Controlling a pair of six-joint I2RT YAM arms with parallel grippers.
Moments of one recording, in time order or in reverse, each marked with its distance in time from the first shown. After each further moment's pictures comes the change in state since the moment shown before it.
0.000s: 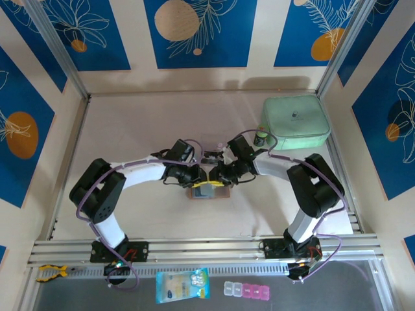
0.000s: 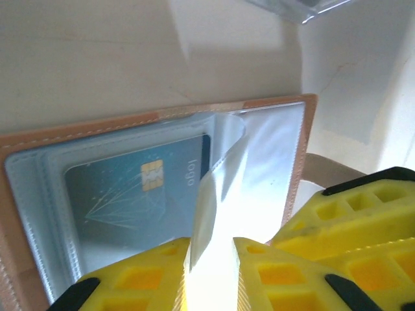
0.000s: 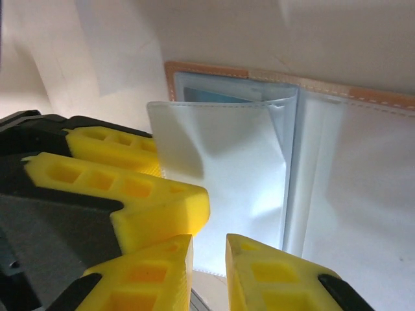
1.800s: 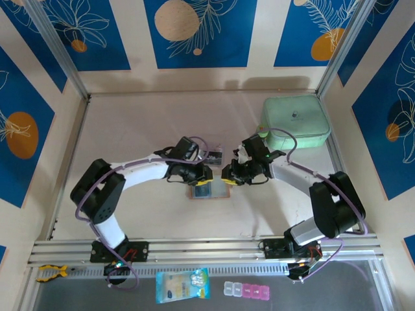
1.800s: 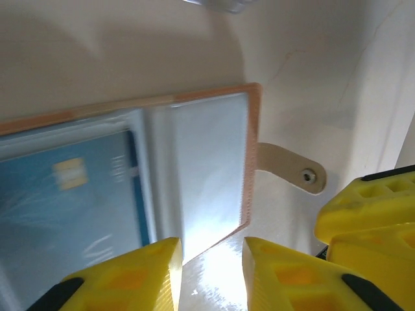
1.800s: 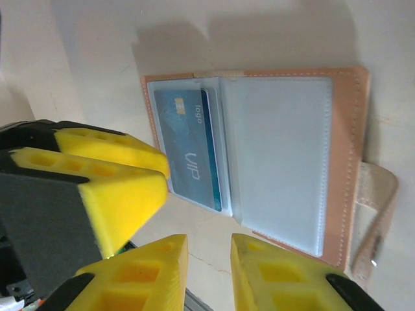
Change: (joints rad) left arm -0.011 -0.016 0.035 -0.022 0.008 0.003; right arm -0.064 -0.196 -0.068 -0.133 0.108 0.000
